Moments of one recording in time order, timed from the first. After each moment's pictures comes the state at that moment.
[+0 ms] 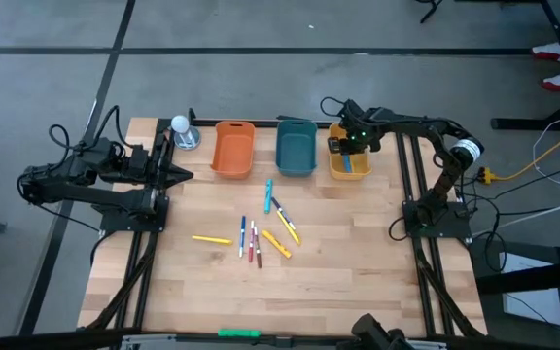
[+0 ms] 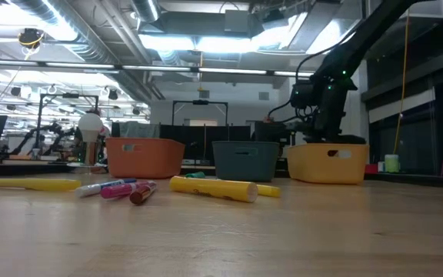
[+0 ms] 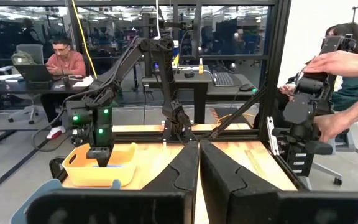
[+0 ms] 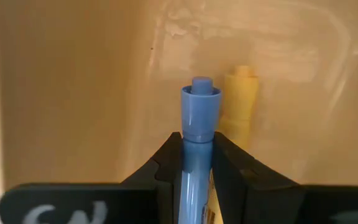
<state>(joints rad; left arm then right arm) 0.00 0.39 0.78 -0.39 0.00 0.00 -0.82 1.69 1.04 -0.64 -0.11 0.57</state>
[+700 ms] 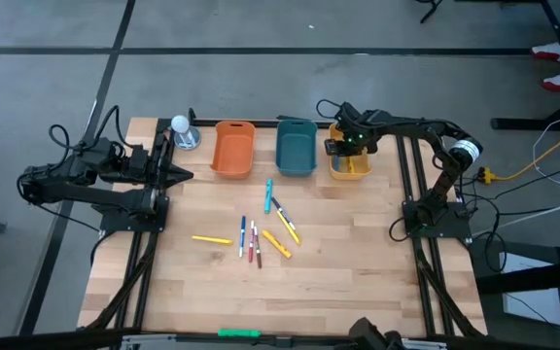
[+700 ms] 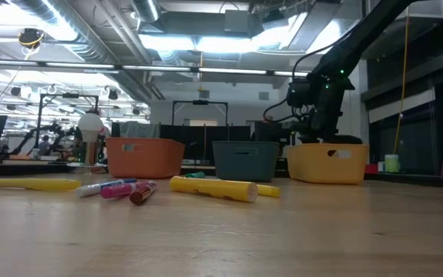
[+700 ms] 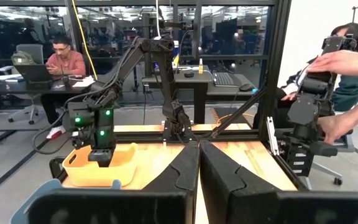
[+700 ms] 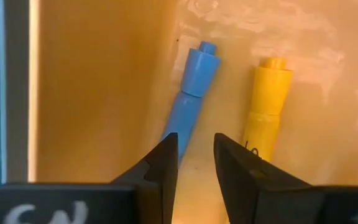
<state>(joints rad) 0.00 0.39 0.78 -0.39 0.00 0.00 -0.78 1.70 1.05 -0.63 -0.11 0.60</state>
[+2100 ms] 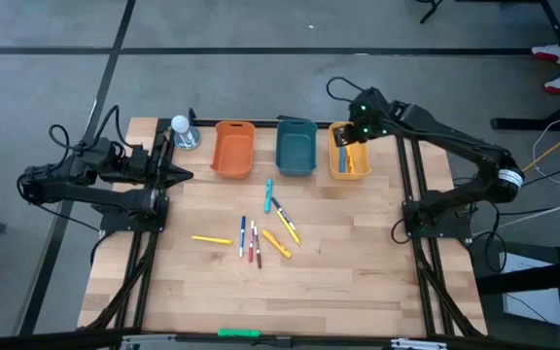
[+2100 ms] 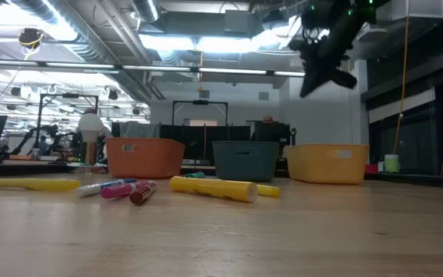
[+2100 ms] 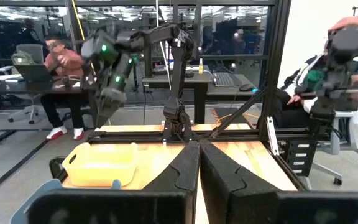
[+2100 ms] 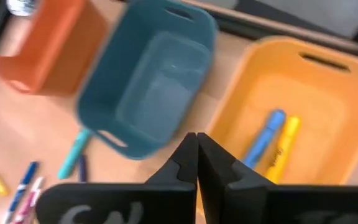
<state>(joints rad) 0.00 0.39 0.78 -0.39 0.00 0.00 -0.64 1.29 1.19 -0.77 -0.03 0.52</state>
